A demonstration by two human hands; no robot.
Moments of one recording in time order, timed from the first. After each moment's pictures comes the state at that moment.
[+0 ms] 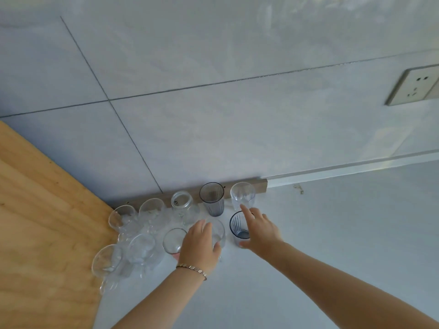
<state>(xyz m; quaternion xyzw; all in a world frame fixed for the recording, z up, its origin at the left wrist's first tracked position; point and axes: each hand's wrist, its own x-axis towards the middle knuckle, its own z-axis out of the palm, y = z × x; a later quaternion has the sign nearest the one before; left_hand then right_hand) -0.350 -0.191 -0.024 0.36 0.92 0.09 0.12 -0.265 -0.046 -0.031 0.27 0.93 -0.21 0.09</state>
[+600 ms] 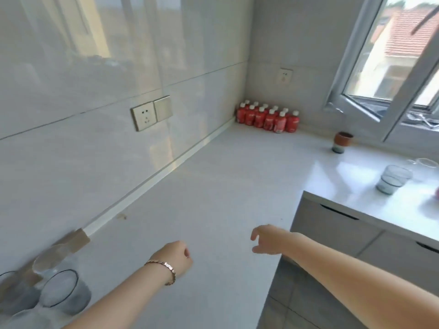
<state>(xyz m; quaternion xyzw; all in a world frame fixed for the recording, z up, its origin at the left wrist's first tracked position) -0.118 -0.067 0.031 0.67 0.69 -0.03 0.26 0.133 -0.032 0.047 0.63 0.72 -0.27 0.15</state>
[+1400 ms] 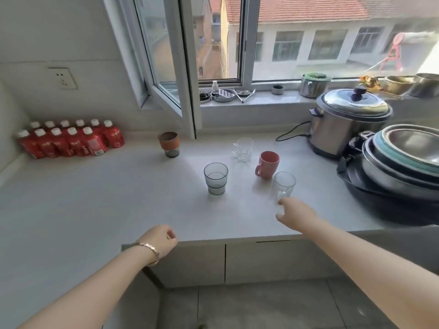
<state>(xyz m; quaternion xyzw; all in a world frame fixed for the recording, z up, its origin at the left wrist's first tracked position) 0.464 0.136 0.020 0.81 0.51 -0.10 0.27 0.760 -0.029 0.029 0.90 0.38 -0.19 -0.03</state>
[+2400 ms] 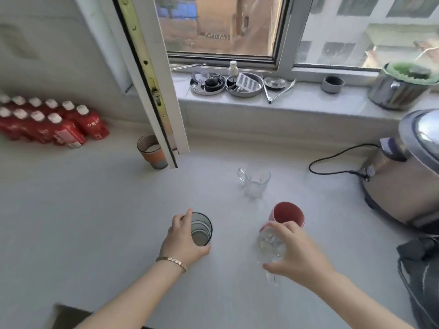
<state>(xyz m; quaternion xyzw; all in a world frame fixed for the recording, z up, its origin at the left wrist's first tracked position) 0.707 0.250 -0.033 0.74 0.59 0.00 0.32 0.923 0.113 0.009 0.80 0.52 -0.27 -0.11</state>
